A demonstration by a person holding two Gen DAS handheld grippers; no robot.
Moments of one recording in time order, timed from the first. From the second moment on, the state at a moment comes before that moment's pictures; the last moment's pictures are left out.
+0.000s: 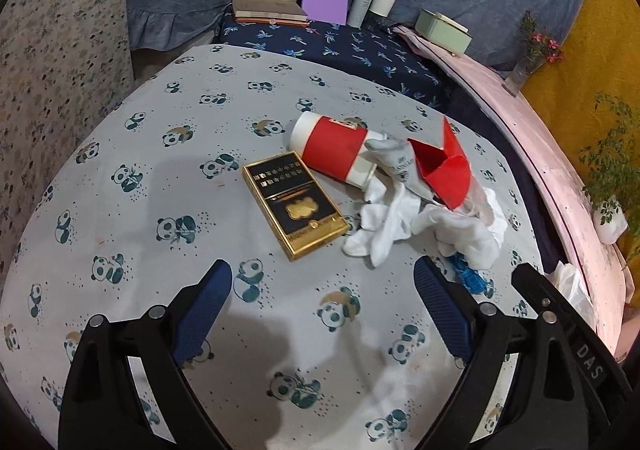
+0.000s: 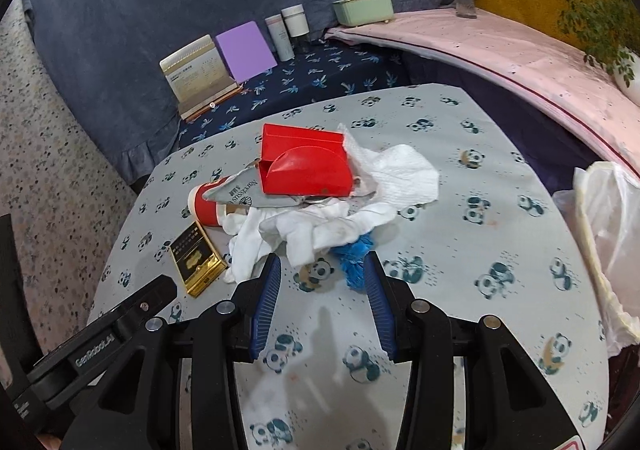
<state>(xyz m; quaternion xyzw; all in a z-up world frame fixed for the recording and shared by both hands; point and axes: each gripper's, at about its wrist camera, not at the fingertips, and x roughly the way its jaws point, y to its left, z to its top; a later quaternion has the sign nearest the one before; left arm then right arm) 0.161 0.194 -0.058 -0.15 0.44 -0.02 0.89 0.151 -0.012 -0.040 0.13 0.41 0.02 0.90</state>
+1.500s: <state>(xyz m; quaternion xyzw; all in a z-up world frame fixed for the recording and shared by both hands) 0.245 0.101 -0.106 -0.06 0.48 -0.09 0.87 0.156 -0.086 -0.052 0.18 0.37 -0.02 0.91</state>
